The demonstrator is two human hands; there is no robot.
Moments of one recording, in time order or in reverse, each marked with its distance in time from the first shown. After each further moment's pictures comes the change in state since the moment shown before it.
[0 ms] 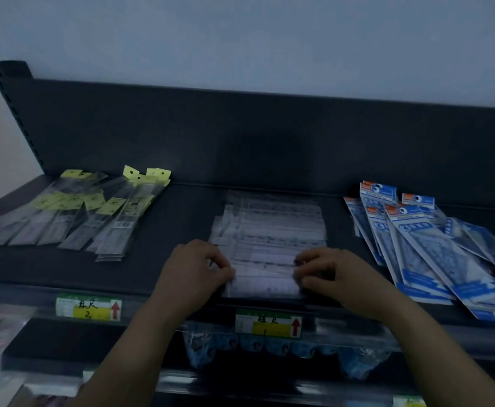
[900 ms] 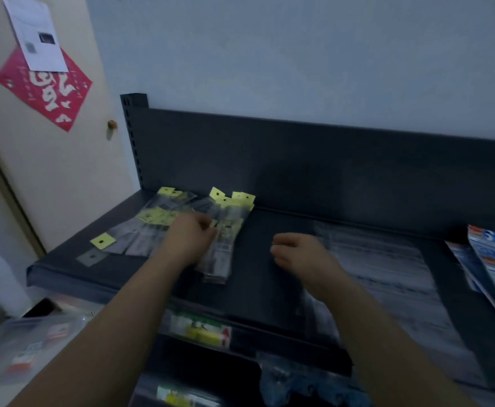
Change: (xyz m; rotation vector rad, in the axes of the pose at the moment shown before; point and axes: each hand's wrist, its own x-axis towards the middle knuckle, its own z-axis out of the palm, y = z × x) left_hand 0.057 -0.116 -0.134 0.021 0.219 -0.249; right_hand 0.155 -0.153 0.101 0.612 0.069 0.240
